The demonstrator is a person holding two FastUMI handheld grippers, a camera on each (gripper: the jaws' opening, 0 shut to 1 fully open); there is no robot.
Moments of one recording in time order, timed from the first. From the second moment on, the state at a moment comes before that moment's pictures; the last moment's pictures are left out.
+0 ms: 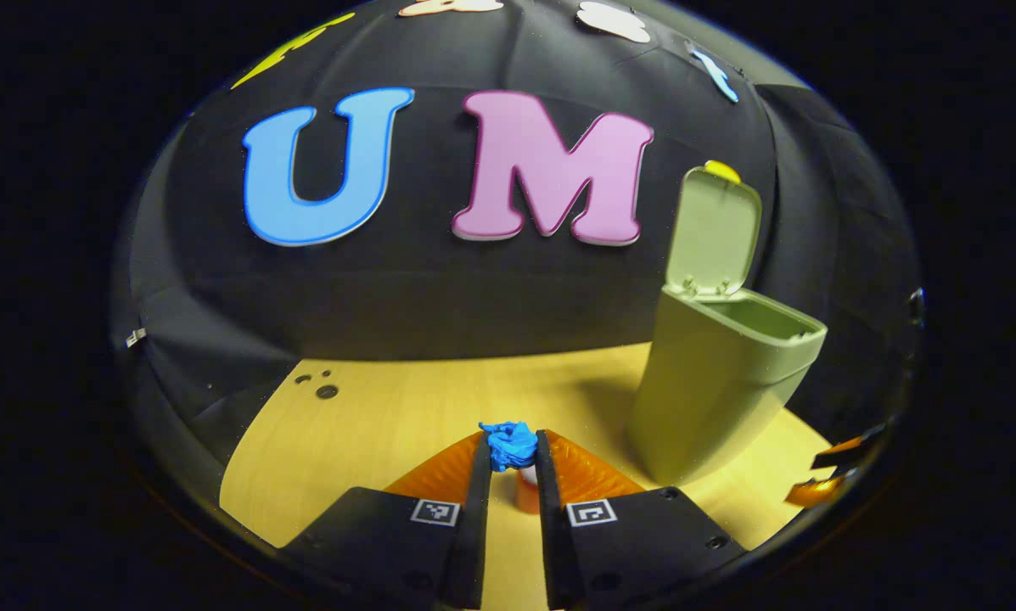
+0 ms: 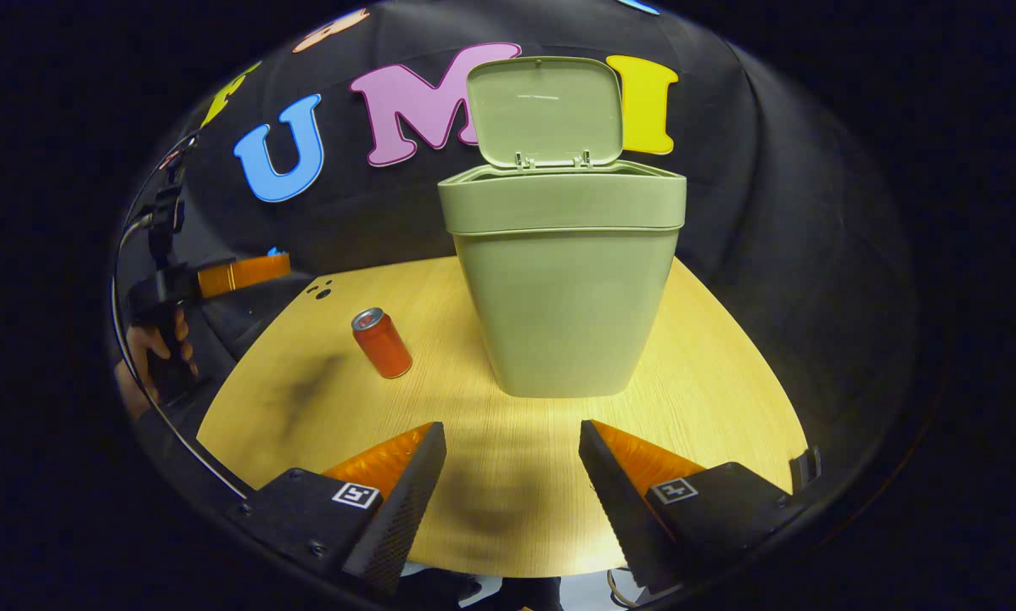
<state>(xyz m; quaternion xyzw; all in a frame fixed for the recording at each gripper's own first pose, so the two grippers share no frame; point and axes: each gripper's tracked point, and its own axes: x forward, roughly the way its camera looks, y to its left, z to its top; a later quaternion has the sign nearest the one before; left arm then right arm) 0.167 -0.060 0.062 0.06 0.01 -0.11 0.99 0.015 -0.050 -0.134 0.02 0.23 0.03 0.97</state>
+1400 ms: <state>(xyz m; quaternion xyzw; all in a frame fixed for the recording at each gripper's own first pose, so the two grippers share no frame) 0.188 -0.330 0.097 0.08 -0.01 -0.30 0.95 0.054 -0.118 -0.137 0.02 0.23 0.09 0.97</state>
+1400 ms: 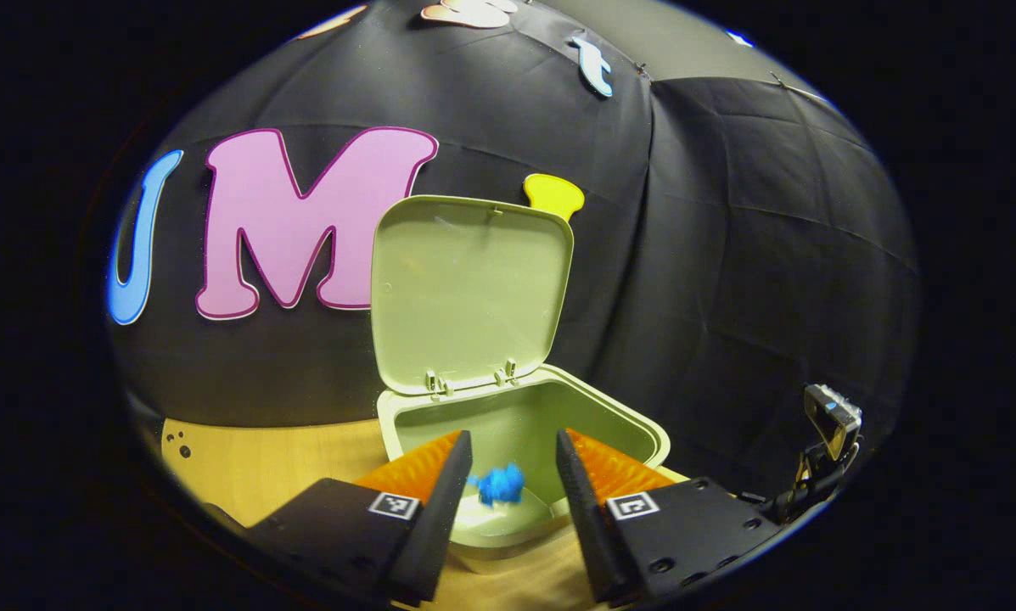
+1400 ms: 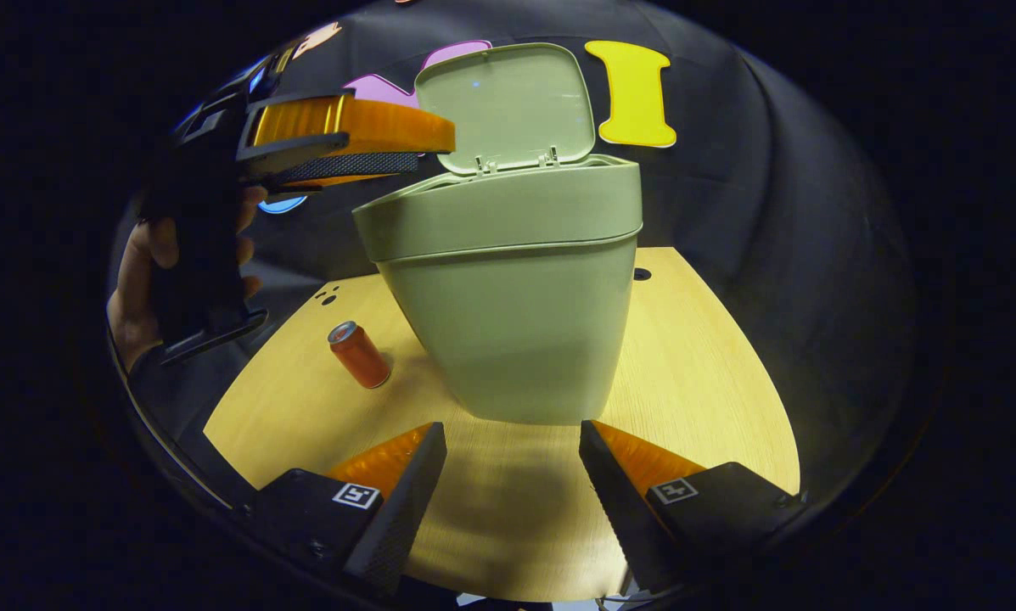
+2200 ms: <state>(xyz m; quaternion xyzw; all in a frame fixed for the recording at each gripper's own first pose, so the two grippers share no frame) 0.146 -0.087 0.069 0.02 -0.02 -0.05 1.00 0.041 -0.043 -0.160 0.00 0.27 0.14 0.95</state>
